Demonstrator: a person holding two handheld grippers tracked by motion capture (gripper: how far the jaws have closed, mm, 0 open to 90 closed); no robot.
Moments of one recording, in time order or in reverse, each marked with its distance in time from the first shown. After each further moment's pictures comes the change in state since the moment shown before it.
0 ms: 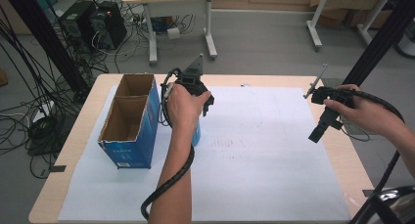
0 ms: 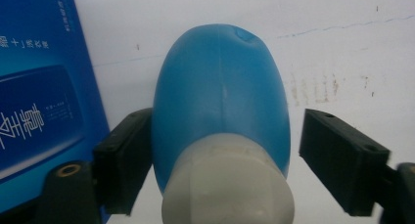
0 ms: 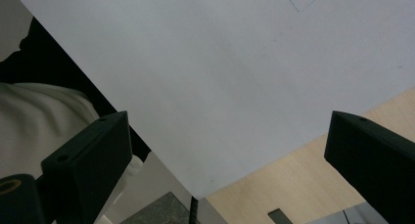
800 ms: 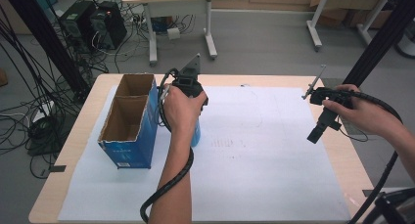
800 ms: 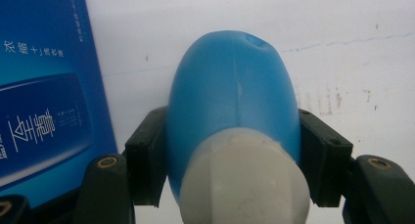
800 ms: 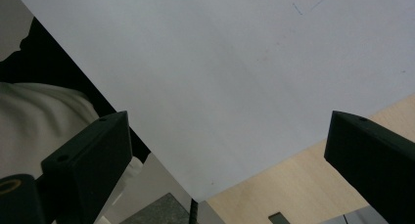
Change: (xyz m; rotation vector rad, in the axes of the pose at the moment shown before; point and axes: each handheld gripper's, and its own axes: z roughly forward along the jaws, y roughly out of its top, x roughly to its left) left arm 0.007 -0.015 -0.001 -0.068 0.001 -0.021; right arm 0.002 0.002 0.002 0.000 0.001 -0.007
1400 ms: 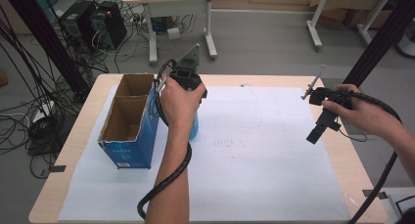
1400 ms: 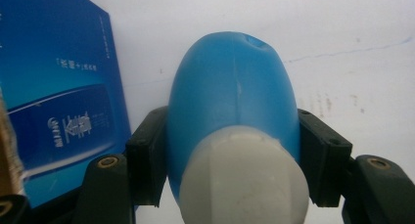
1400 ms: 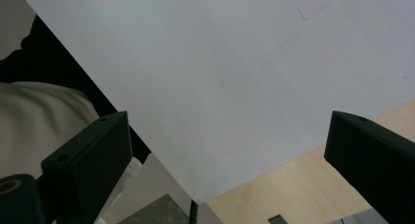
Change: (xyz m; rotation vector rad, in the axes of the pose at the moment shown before) left arm -0.007 -0.011 -0.046 -0.068 0.018 0.034; right arm 0.006 0.000 -0.001 -0.007 -0.002 -0.016
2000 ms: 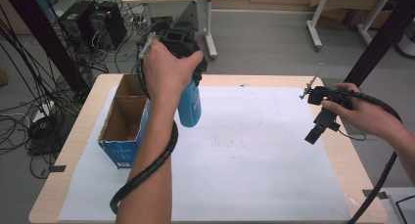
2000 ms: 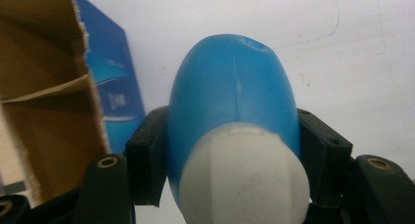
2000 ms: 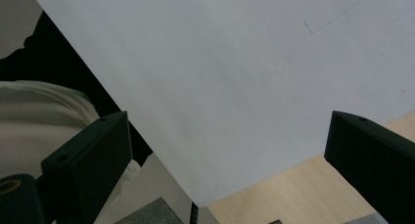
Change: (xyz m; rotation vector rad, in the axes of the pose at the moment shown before) left arm 0.014 -0.014 -0.117 -0.022 -0.034 0.058; right arm 0.015 0.001 -0.005 -0.020 -0.011 -0.038
